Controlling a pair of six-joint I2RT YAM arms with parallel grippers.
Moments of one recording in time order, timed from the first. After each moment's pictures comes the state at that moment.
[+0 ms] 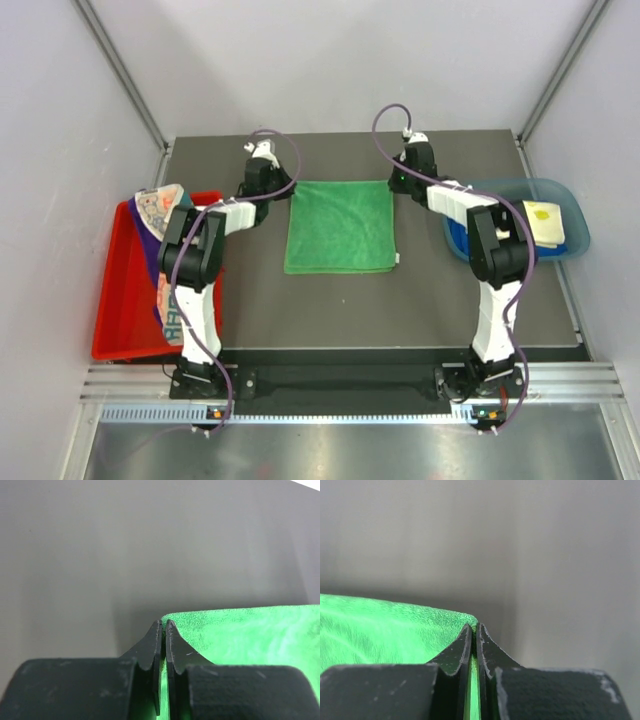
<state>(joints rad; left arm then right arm) -0.24 2.07 1.27 0.40 0.10 -0.47 0.28 2.05 1.44 0.02 0.01 0.30</state>
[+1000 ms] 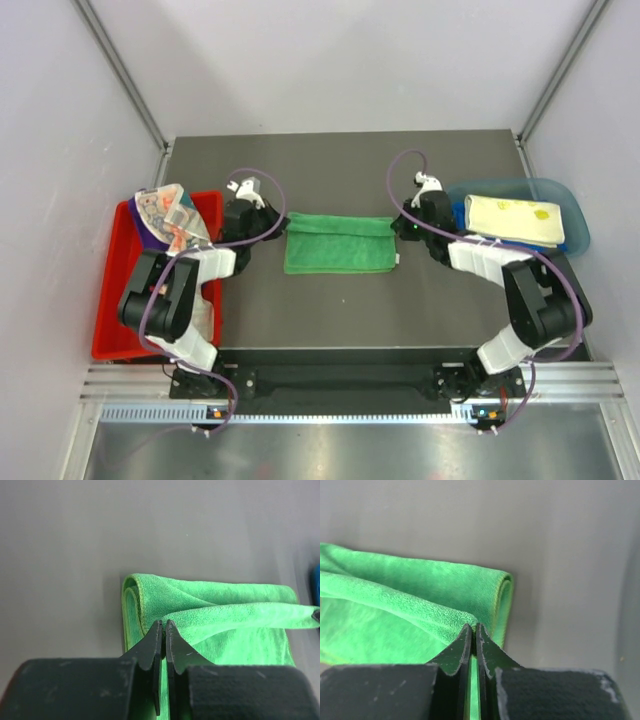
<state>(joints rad) -0.25 1.64 0.70 0.54 0.20 -0.55 0.35 1.57 0.78 0.22 -0.06 0.40</state>
